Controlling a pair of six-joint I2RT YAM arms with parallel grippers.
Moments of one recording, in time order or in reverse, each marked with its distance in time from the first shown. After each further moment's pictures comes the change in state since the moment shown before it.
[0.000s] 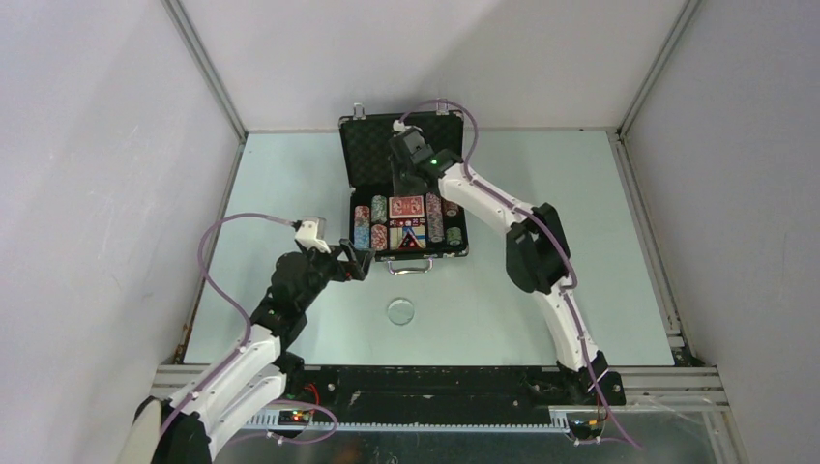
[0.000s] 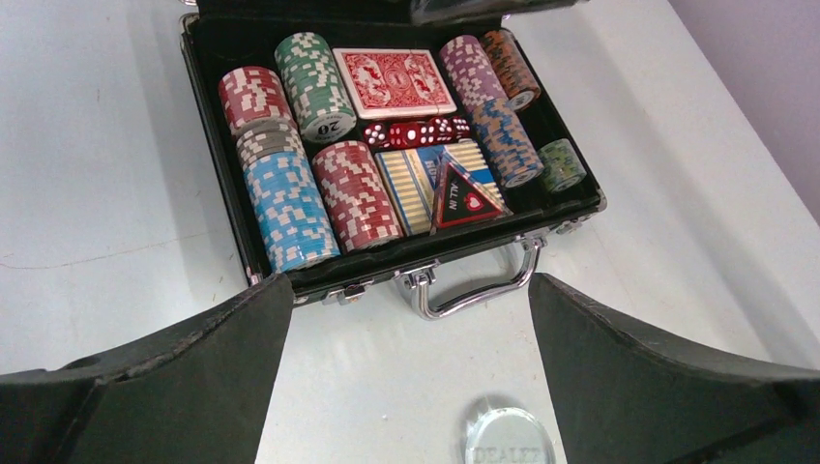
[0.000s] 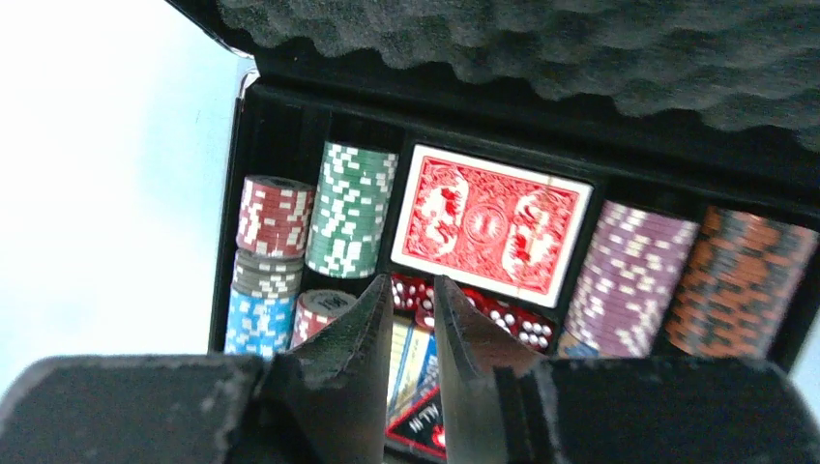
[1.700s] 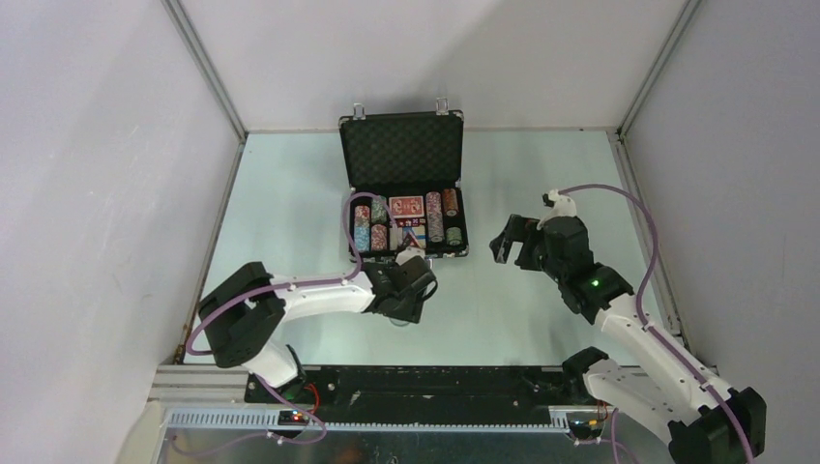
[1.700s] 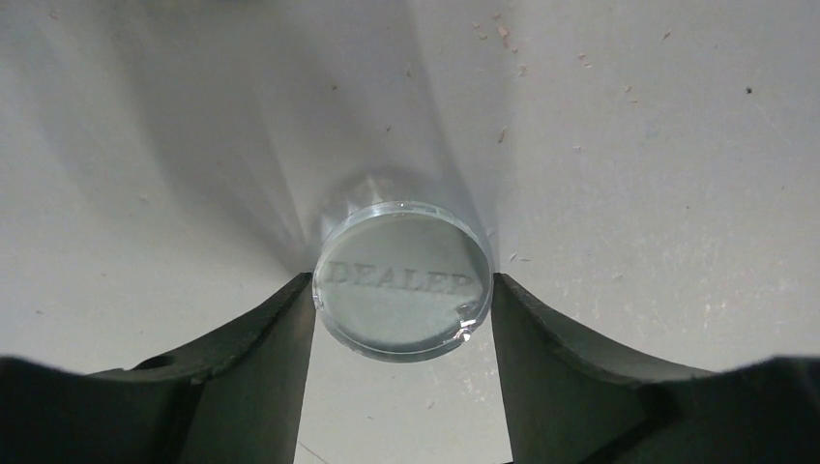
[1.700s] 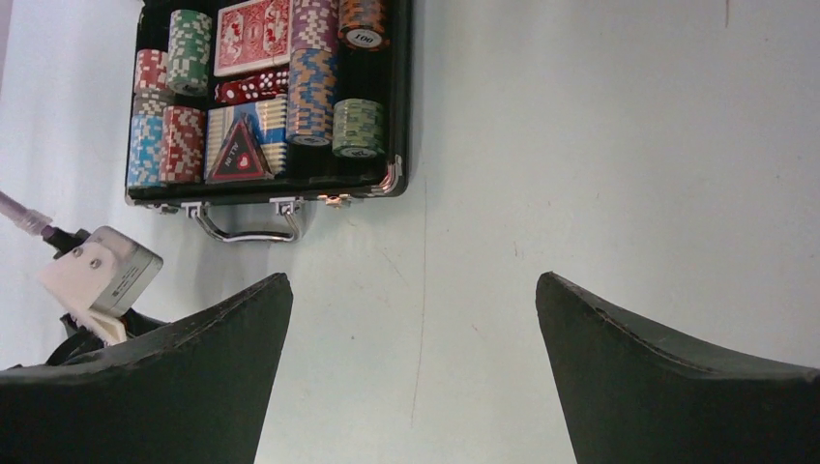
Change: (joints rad) left arm -0.628 0.822 0.582 -0.768 -0.305 -0.324; right arm -0.222 -1.444 -1.435 0.279 0.006 0.056
